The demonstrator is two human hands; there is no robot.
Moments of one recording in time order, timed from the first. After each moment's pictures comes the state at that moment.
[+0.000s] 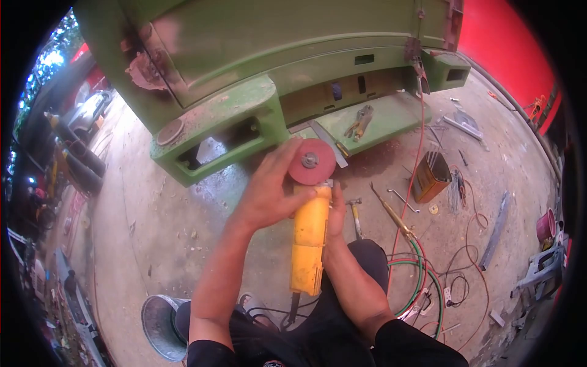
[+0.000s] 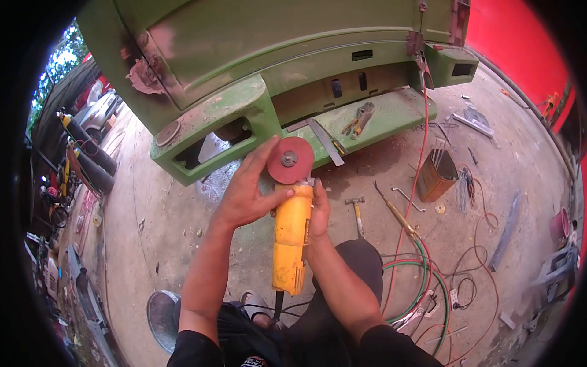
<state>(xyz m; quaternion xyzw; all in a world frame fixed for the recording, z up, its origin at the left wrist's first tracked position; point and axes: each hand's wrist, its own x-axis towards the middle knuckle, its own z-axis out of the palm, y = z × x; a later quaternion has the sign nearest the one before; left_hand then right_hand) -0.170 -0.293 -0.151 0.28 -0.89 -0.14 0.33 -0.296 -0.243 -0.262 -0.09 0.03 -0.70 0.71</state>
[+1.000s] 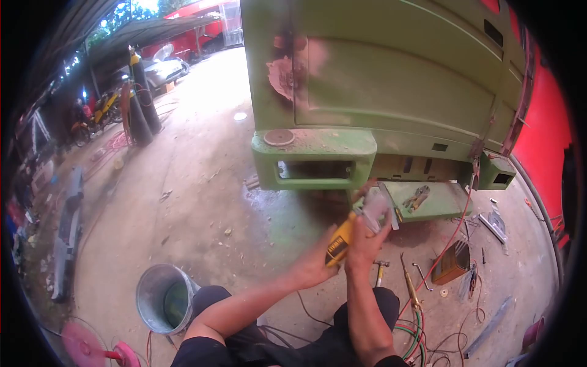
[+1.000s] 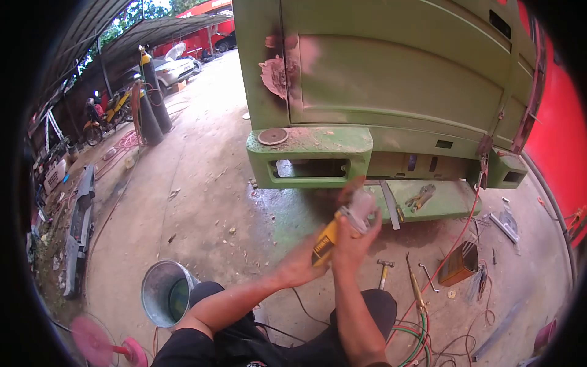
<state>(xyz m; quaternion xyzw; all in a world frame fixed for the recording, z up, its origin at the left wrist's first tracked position) -0.096 -0.222 -0.230 0.45 -0.77 -0.29 0.34 -0.227 -0.247 -0.210 -0.39 0.45 -0.75 0.28</state>
